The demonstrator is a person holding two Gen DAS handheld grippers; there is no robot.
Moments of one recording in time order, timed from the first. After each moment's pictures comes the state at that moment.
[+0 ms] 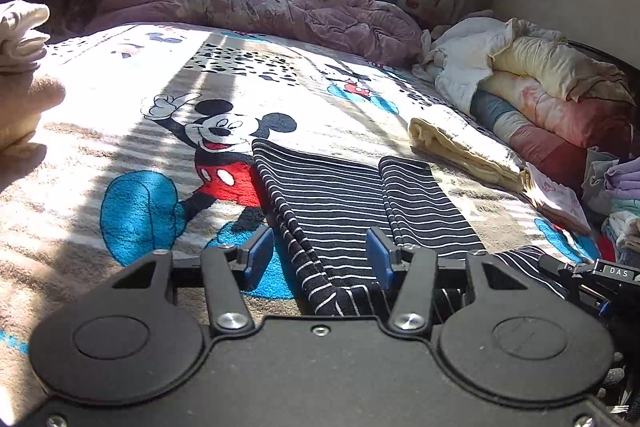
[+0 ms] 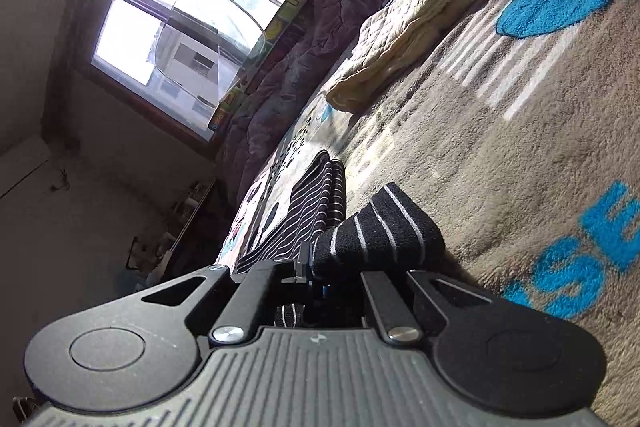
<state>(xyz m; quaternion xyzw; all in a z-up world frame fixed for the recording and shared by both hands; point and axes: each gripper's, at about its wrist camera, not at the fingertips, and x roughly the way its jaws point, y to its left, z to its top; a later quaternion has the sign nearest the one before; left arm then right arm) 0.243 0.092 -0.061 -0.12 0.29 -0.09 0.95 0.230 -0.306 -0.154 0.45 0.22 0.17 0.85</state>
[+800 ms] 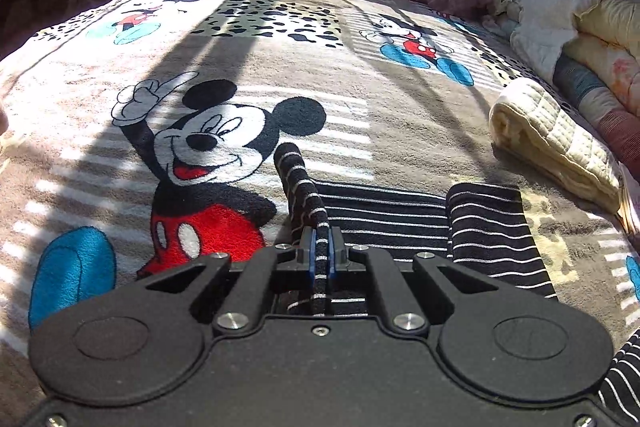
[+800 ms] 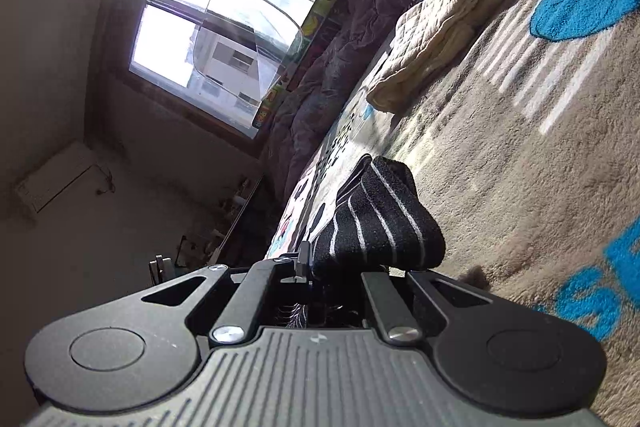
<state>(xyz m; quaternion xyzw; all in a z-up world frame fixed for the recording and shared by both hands) 0.382 0.039 -0.074 -0.07 0.37 -0.01 0.93 0.231 -0.325 -0.147 0.49 0.20 0.24 0.82</state>
